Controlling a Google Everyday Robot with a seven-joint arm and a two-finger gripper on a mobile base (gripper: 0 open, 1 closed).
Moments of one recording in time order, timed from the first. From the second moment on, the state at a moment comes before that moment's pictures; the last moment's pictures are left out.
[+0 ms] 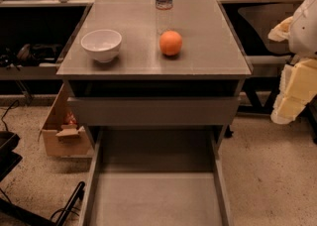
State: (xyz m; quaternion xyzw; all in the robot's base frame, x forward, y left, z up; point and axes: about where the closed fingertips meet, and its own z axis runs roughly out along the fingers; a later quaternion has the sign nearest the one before) arm 0.438 -0.216 0.977 -0.60 0.78 -0.04 0.16
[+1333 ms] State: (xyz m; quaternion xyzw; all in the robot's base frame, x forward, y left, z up) arm 0.583 -0.167 0.964 -0.54 0.72 0.12 0.41
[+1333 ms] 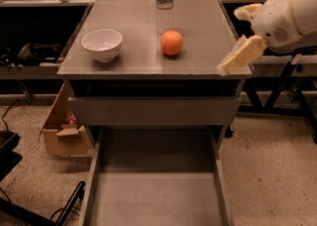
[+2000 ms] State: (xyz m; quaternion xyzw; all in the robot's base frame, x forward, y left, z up) arm 0.667 -0.108 0.978 -0.52 0.66 0.17 0.51
